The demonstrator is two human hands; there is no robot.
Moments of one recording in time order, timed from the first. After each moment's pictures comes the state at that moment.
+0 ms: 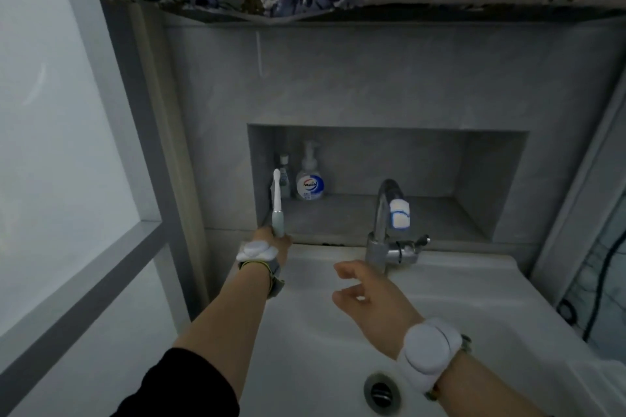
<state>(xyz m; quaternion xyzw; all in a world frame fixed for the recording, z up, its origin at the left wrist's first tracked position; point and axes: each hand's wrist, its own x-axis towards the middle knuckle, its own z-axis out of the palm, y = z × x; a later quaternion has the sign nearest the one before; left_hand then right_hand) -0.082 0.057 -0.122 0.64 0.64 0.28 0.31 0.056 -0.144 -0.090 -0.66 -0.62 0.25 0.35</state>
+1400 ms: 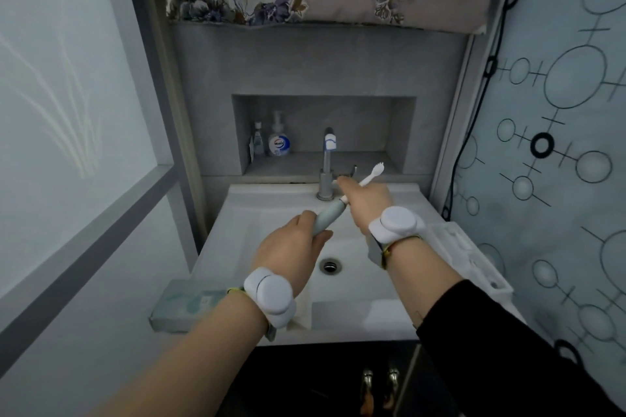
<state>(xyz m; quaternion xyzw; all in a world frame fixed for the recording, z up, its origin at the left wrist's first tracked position) -0.120 -0.311 -0.057 0.87 0.39 0.31 0.05 0.025 -0.325 -0.007 -0.70 -0.38 0.25 0.55</state>
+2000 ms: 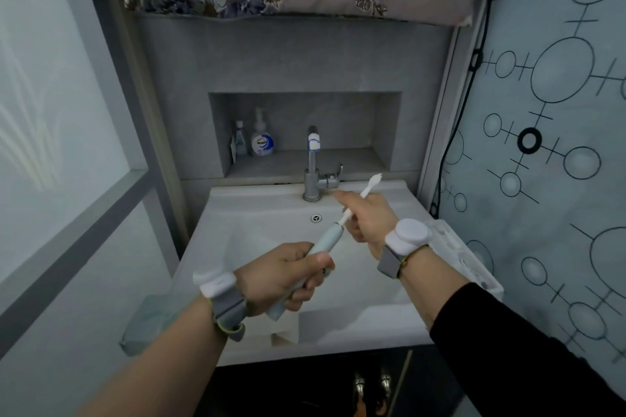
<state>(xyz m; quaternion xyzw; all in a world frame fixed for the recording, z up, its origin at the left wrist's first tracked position) -0.116 -0.297 -0.061 0.66 0.24 0.13 0.70 0.064 -0.312 -0.043 -0.58 -0.37 0.38 0.62</state>
